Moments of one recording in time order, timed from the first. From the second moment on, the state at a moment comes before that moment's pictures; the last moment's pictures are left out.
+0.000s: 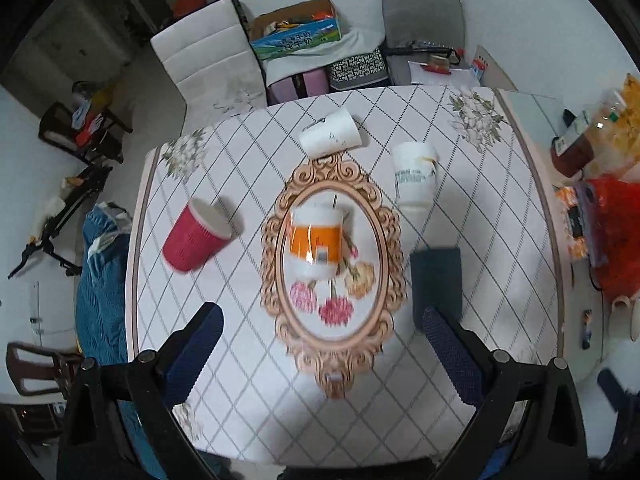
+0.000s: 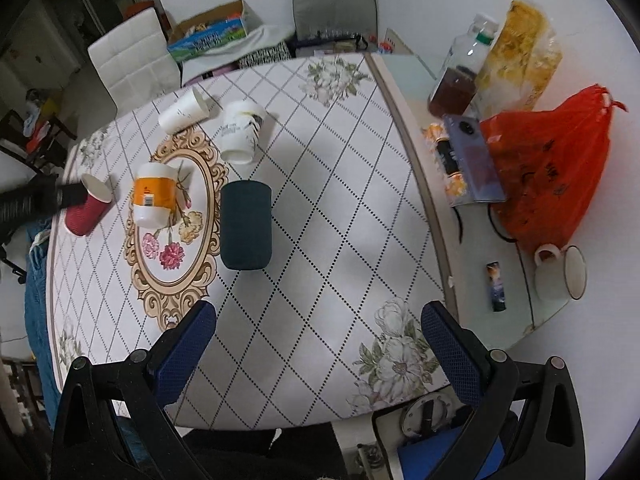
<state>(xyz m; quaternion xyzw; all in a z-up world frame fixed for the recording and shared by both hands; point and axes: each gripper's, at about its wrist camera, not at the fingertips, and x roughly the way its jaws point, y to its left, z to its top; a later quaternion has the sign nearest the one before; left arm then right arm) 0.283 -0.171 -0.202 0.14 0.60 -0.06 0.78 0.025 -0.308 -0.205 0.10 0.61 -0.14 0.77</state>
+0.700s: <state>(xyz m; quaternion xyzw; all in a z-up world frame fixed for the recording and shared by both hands) 0.419 -0.276 -0.337 0.20 0.68 -0.12 0.69 0.061 -0.347 -0.339 0.10 0.72 -0.20 0.66</state>
